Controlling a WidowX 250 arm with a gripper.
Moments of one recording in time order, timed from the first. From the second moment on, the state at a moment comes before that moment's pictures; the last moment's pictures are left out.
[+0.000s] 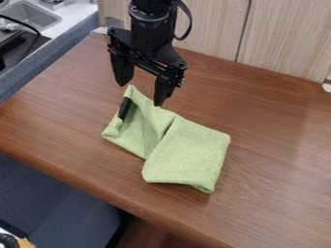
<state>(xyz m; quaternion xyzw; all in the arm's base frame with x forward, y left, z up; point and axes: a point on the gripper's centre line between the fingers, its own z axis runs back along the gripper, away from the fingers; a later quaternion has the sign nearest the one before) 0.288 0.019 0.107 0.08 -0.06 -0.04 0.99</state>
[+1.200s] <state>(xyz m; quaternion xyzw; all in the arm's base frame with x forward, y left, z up) 0.258 -0.017 0.054 -0.01 0.00 -0.16 0.99</state>
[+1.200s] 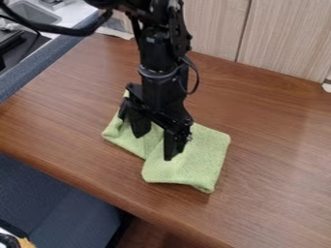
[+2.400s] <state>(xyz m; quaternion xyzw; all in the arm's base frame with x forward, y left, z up) 0.265 -0.026 0.026 -0.02 0.03 -0.17 0.98</state>
